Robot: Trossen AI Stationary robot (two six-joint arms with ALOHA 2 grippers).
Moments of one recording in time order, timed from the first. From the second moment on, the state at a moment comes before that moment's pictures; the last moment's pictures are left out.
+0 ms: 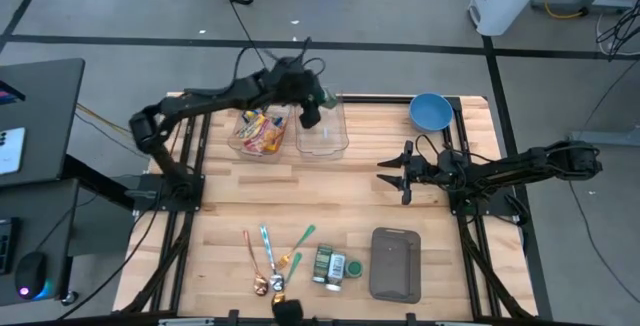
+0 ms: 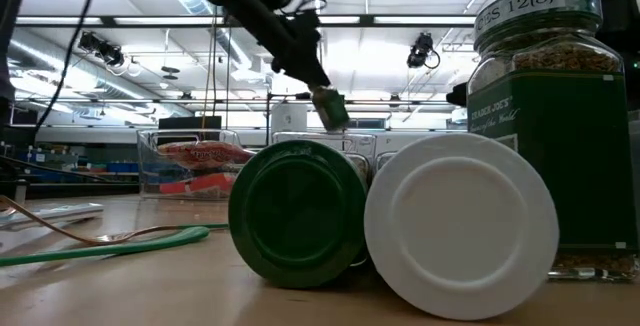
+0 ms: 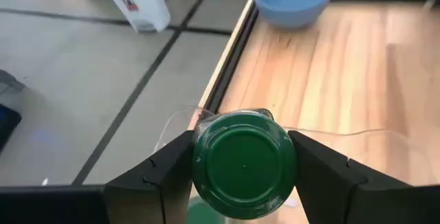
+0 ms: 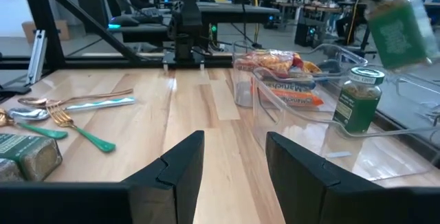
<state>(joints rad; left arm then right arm) 0.50 1.68 1.39 -0.29 -0.02 0.25 -0.11 1.01 0.01 0.91 -0.01 -0.03</state>
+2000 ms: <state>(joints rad) 0.59 2.13 1.87 -0.78 0.06 0.31 -0.11 1.01 0.01 0.88 0.00 -0.02</state>
